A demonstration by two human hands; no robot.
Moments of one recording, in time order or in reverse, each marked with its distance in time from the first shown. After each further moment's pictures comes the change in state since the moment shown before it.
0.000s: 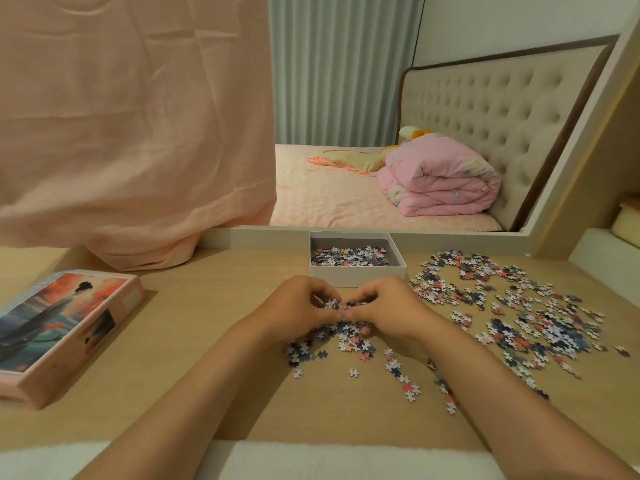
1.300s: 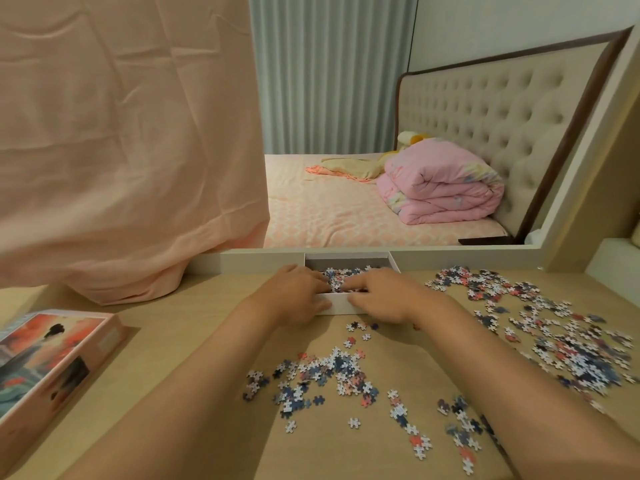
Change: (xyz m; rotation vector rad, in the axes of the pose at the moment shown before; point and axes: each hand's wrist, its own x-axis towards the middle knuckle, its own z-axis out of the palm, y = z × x) left_hand 0.089 -0.017 -0.022 0.777 -0.136 0.190; right_hand 0.073 -0.025 -0.040 -0.775 -0.111 -0.247
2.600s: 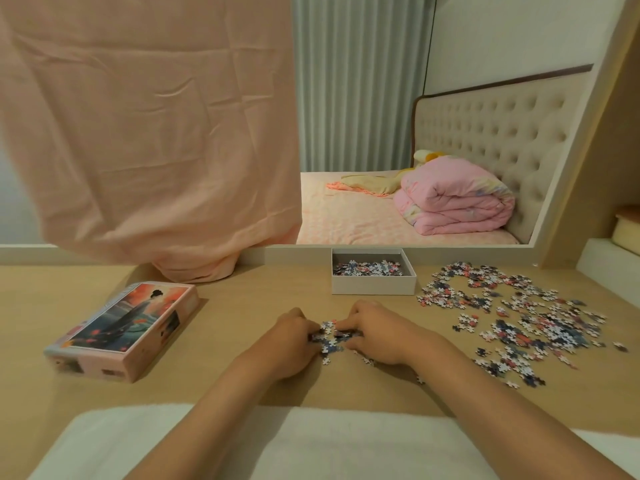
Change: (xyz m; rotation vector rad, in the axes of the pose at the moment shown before) left_hand -0.161 0.049 0.010 -0.335 -0.014 -0.302; right_hand -0.080 -0.064 0.066 -0.089 -0.046 -0.122
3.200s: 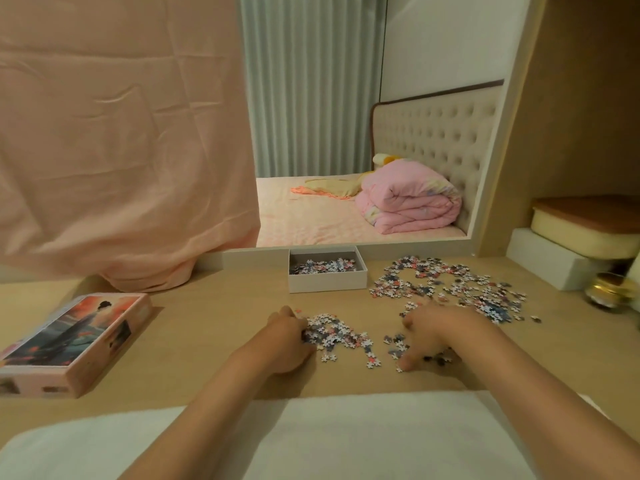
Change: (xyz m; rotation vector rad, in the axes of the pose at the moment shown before) left_hand 0.010 0.058 0.011 0.123 -0.111 -0.013; right_hand -0.107 0.061 -0.056 -0.202 -0.282 0.635
